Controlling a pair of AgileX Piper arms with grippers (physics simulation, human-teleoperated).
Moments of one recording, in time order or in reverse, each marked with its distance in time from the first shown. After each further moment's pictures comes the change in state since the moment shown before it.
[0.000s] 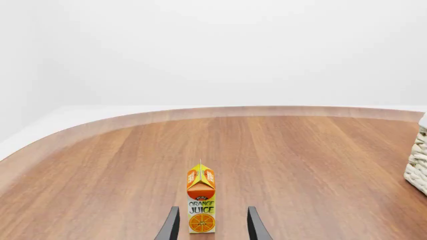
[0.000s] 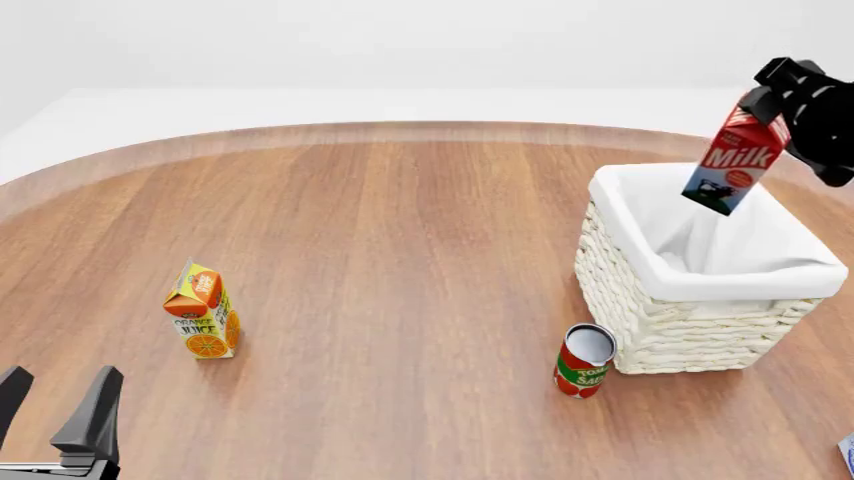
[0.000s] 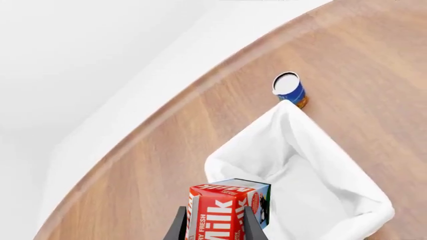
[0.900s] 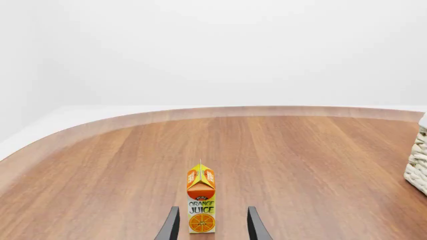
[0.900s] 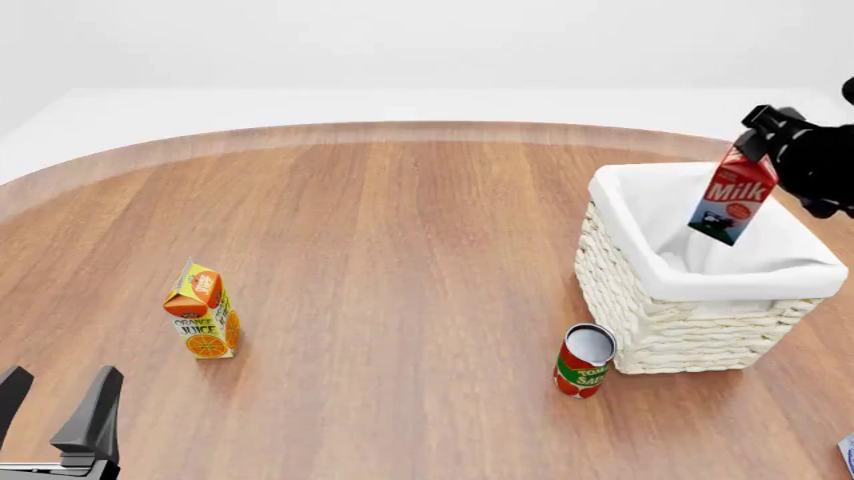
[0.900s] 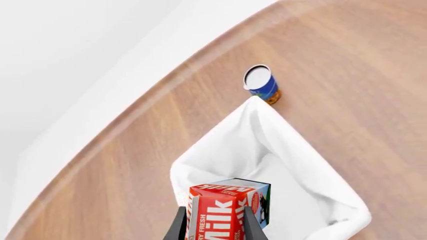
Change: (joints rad) left arm 0.000 0.000 0.000 0.000 0.000; right arm -0.069 0.092 0.084 -0.102 -0.031
